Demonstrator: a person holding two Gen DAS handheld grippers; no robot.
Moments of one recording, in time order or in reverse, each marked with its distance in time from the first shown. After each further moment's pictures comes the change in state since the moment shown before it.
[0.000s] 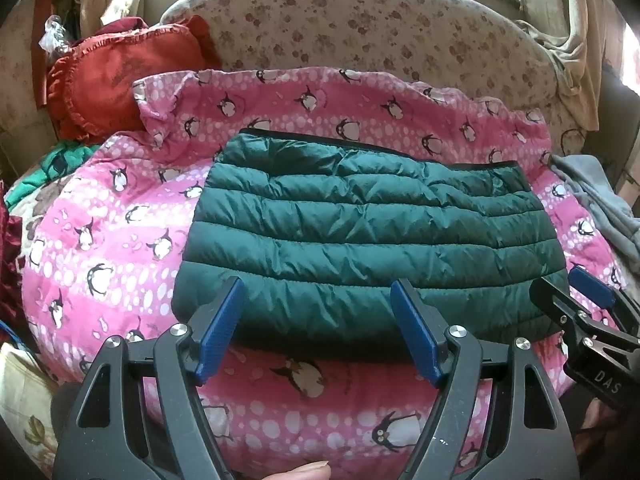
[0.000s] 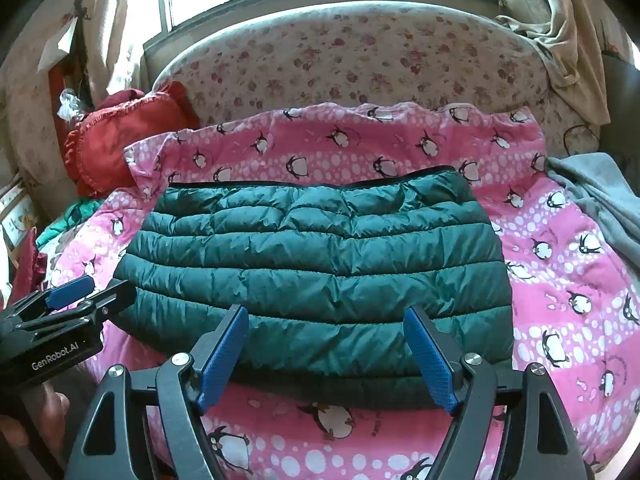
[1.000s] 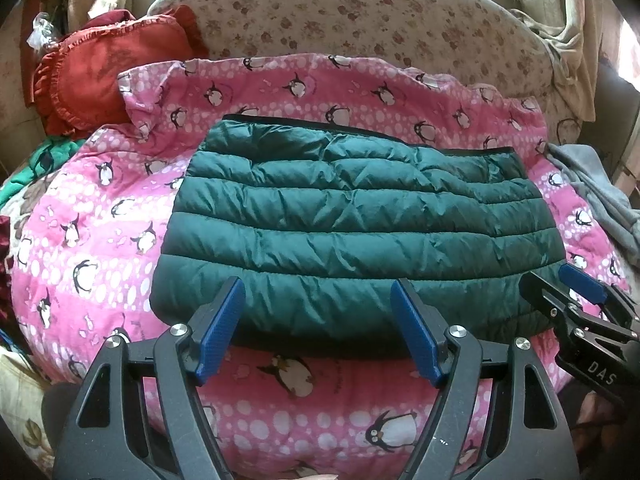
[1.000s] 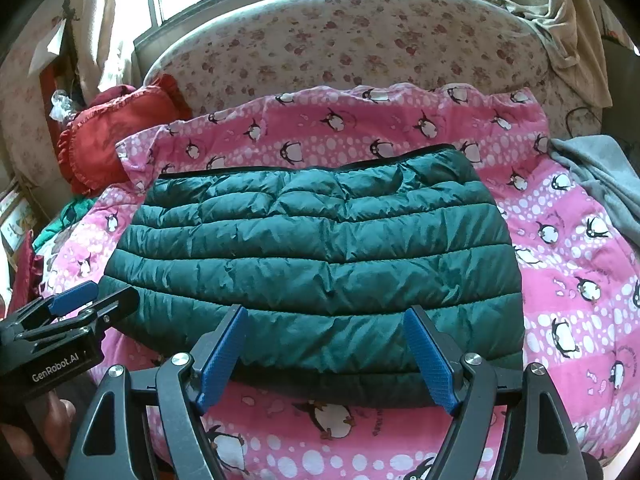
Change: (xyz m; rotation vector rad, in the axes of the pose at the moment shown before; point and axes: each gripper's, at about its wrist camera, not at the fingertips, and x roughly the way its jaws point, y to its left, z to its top) left arm 0.015 -0.008 -0.003 0.017 0.032 -0.020; right arm 0.019 -0.011 -0.004 0.024 0.047 0.009
